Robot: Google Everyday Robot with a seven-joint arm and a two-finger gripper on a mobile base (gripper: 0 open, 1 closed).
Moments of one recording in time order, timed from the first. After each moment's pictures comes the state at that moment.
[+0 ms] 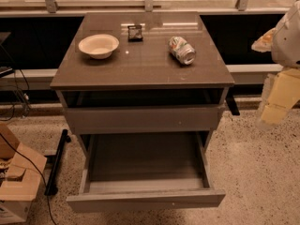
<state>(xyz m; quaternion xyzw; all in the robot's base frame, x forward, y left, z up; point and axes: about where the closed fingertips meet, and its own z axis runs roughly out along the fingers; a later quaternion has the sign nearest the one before) 0.438 -0.217 0.976 -0.60 0.78 -0.03 0.16</state>
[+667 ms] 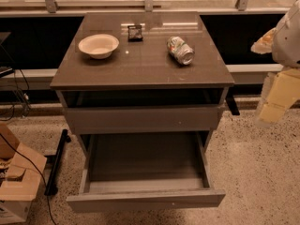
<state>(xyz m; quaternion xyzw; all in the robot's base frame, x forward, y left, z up) 0.438 -0.216 0.978 -0.60 0.78 -0.04 0.16</state>
